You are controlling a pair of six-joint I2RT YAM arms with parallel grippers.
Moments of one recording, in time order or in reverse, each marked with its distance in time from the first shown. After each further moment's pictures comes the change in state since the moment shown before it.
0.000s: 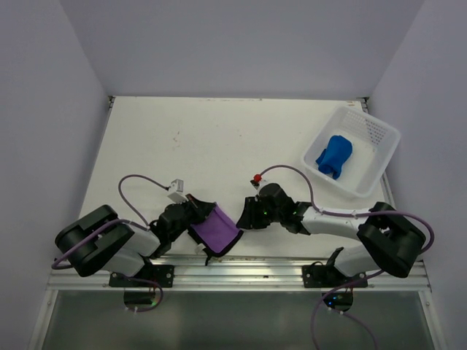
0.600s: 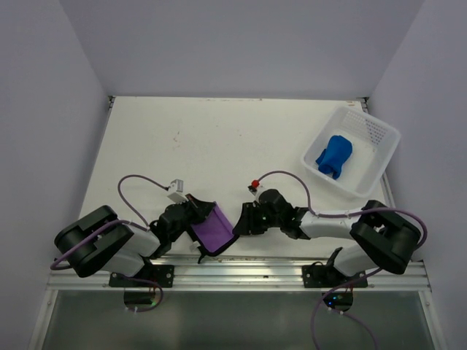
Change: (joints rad) left arm -0.011 -0.010 0.000 0.000 -0.032 0.011; right arm 0.029 0.030 -0.069 0.154 -0.071 0.053
